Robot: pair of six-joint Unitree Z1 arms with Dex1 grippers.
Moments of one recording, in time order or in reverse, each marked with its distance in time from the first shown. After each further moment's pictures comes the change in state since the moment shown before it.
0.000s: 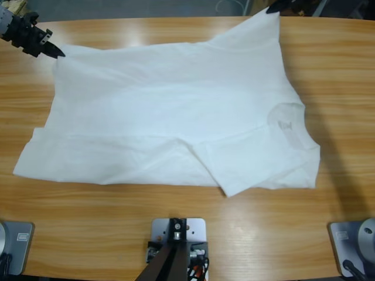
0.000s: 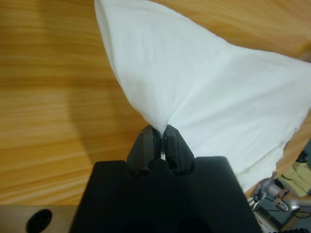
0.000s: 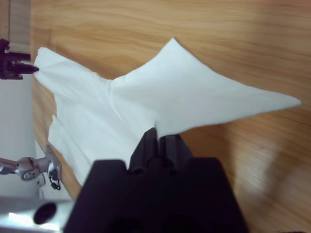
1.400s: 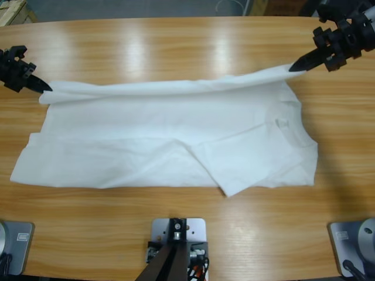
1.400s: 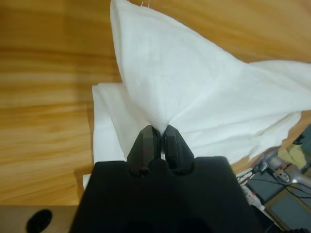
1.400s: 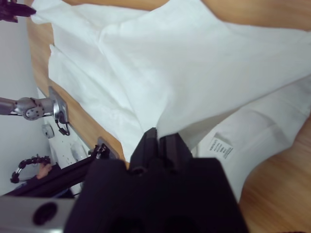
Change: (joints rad) arm 0 0.047 -0.155 0.358 0.008 0.000 0.063; arm 1 -0.001 -0.444 0.831 -0.107 0.000 -0.136
